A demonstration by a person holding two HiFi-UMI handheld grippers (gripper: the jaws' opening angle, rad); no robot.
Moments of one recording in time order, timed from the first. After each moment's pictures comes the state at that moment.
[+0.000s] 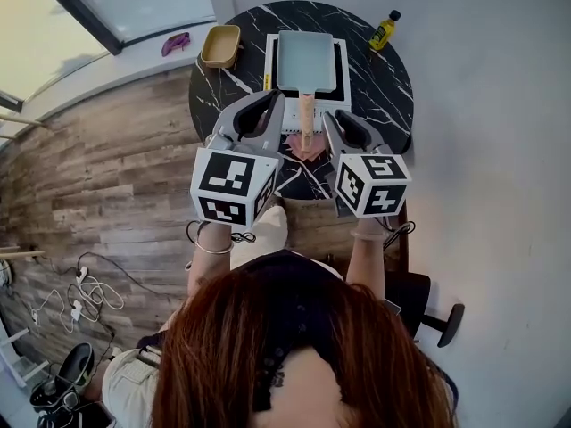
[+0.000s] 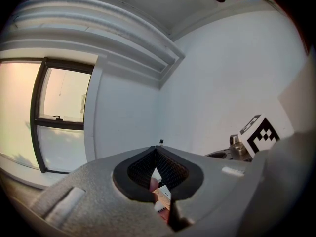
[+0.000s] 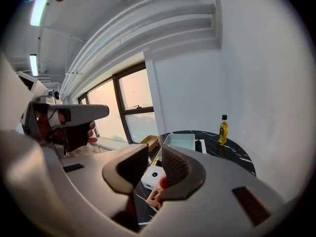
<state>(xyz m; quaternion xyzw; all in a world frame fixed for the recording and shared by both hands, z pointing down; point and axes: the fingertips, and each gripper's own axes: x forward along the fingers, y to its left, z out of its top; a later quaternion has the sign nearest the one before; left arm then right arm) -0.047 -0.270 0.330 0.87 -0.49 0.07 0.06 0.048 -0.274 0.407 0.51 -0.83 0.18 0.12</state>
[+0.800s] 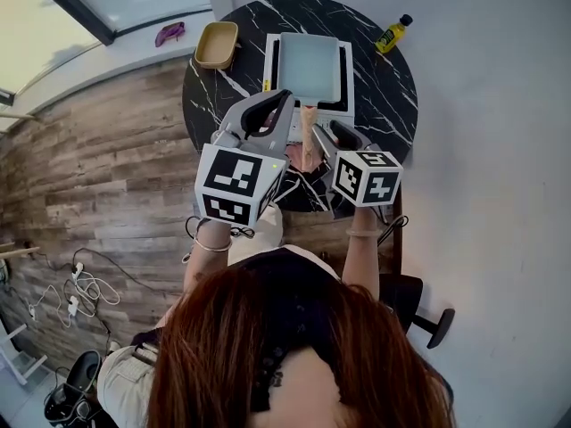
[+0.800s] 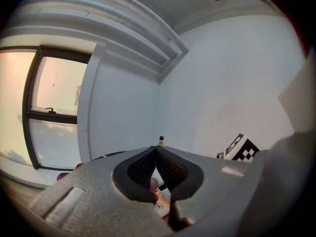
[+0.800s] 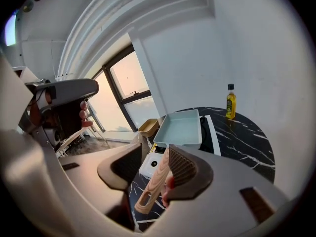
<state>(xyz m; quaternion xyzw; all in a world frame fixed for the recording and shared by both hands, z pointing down) -0.042 -0.333 0.353 0.88 -0.47 0.08 0.09 0.037 -0.327 0.488 0.47 -0.82 0.29 0.16</state>
